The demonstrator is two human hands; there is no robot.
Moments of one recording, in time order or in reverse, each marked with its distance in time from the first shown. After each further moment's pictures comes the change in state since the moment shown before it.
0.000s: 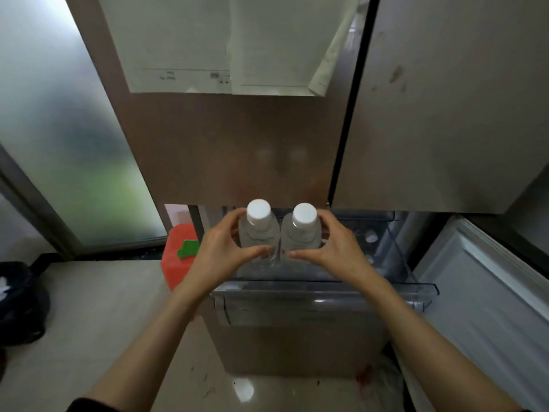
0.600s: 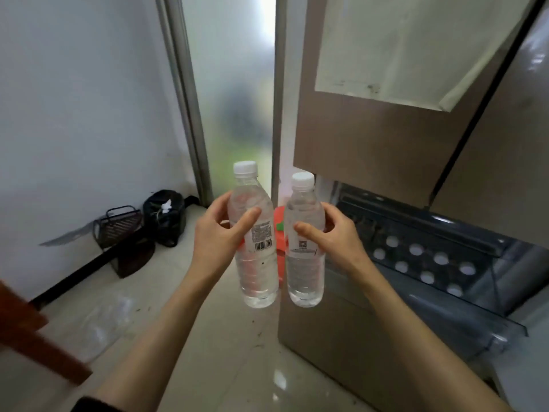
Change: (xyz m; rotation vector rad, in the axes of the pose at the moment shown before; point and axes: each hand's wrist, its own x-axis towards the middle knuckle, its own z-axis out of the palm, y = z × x) left_hand -0.210 0.068 -0.084 -0.288 0.739 -0.250; right_hand -0.102 -0.107 0.068 0.317 -0.405 -0.241
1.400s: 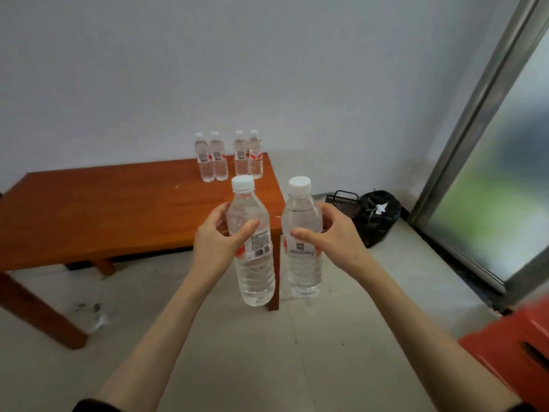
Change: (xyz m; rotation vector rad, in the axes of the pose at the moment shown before) left_hand -0.122 -0.063 -0.541 0.402 0.768 -0.242; right_hand -0.025 -0.168 0.555 0.085 -0.782 -0.264
